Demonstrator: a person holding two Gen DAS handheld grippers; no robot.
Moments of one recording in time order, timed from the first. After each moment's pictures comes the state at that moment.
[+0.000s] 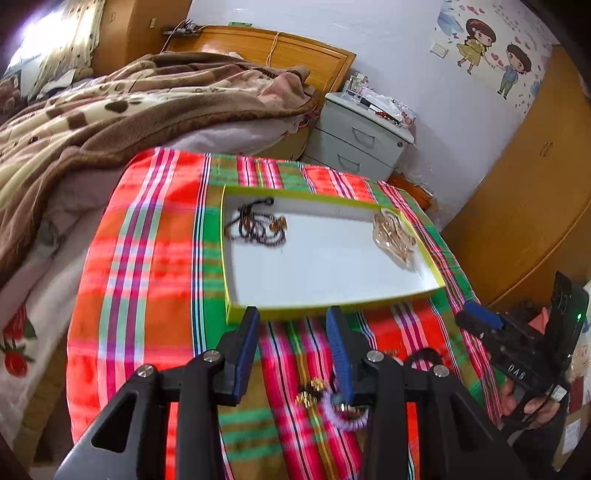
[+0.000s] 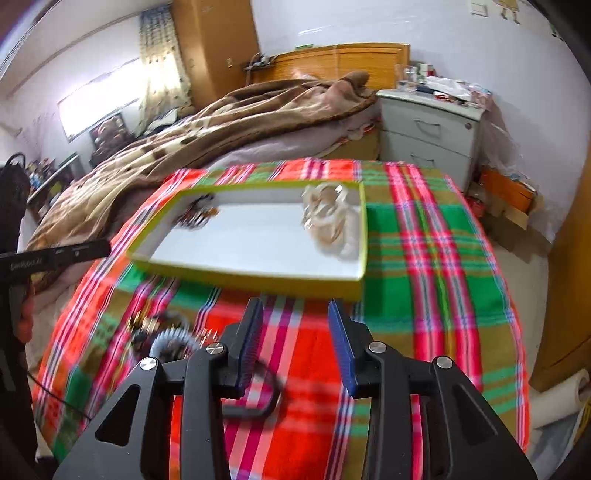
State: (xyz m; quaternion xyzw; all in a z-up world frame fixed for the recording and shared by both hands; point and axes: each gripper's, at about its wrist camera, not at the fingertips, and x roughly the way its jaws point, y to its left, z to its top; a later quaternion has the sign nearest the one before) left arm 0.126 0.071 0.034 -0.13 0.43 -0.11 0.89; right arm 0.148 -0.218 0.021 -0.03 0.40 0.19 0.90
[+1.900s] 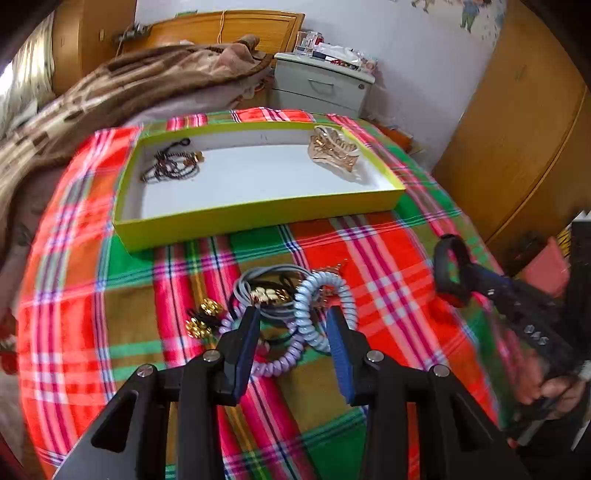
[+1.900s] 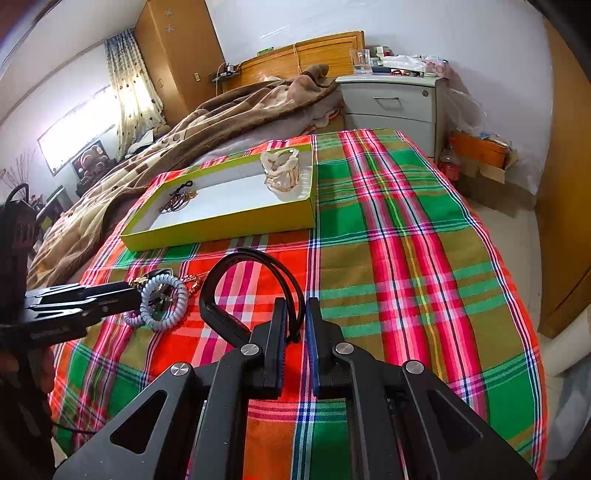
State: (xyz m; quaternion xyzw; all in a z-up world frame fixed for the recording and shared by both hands) left arm 0.089 -0.030 0.003 -0.03 0.46 -0.14 0.87; right arm 0.096 -0.269 0.002 0.05 0.40 0.14 0.90
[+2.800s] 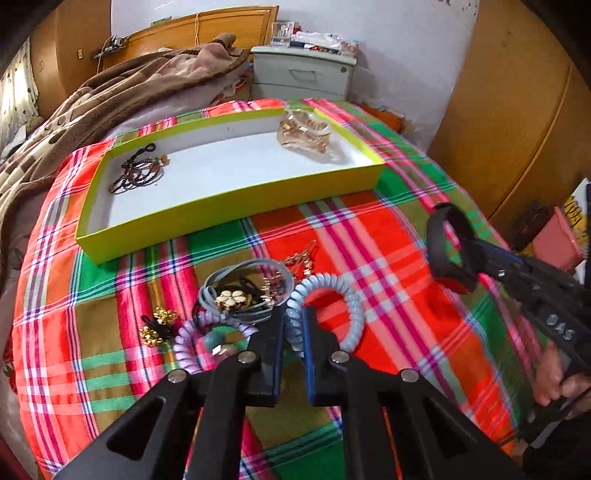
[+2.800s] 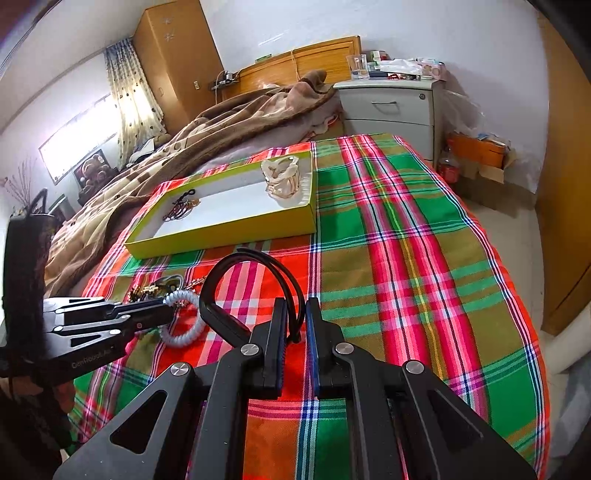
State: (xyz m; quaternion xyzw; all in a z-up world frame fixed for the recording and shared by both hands) left arm 0.089 -0.067 -0.006 0.01 0.47 -0.16 0.87; right arm 0.090 -0.272 0.006 0.07 0.39 0.14 0.91
